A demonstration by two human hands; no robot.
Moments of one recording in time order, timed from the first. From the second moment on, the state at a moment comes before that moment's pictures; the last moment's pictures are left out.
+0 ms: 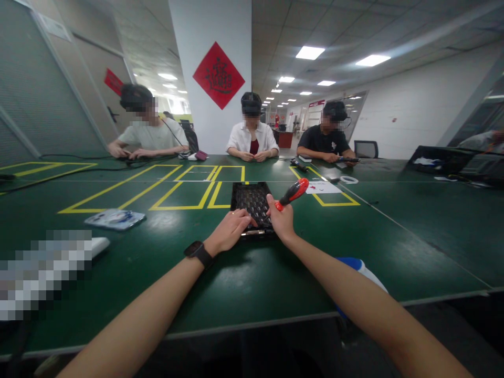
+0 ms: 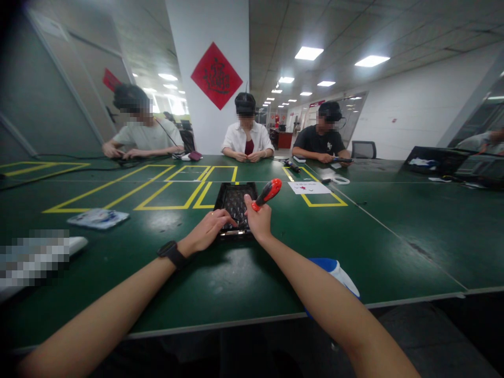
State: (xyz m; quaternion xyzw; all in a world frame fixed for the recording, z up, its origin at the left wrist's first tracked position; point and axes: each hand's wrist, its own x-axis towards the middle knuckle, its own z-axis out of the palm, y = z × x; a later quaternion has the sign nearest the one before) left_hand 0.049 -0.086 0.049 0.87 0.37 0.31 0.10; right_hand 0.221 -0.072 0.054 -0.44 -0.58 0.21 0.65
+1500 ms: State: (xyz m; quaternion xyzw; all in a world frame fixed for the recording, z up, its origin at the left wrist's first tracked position) left_hand 0.048 -0.081 0.044 0.87 0.38 0.30 0.08; right_hand 0.226 -0.056 0.050 -0.45 -0.47 0.25 0.72
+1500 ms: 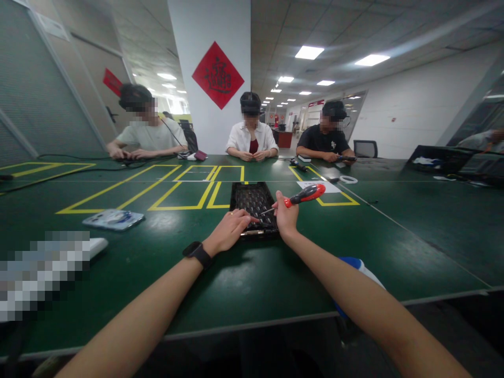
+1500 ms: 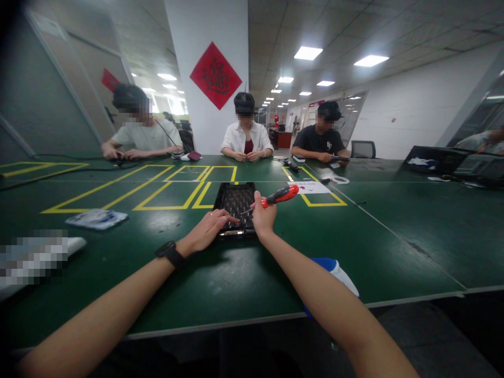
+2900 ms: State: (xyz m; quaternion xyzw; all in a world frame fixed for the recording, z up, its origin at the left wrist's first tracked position) left_hand 0.059 -0.061 0.050 0.84 0.38 0.36 0.15; right_hand 0.225 -0.064 0.061 -0.35 -0.60 0.31 0.65
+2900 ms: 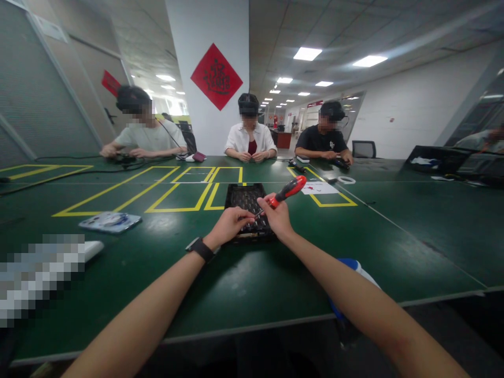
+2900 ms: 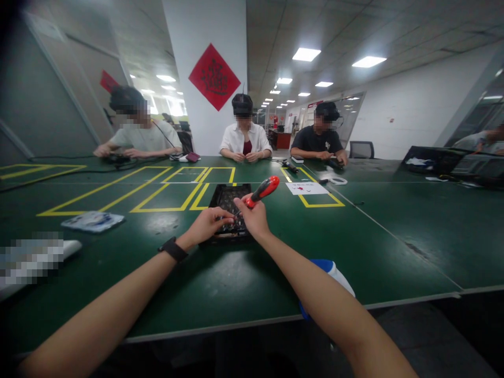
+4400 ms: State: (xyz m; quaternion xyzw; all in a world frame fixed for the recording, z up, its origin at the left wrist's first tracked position) left_hand 0.056 -0.066 0.047 0.82 0.36 0.40 0.21; right_hand 0.218 -0.065 0.052 -0.30 -0.64 0.36 0.61
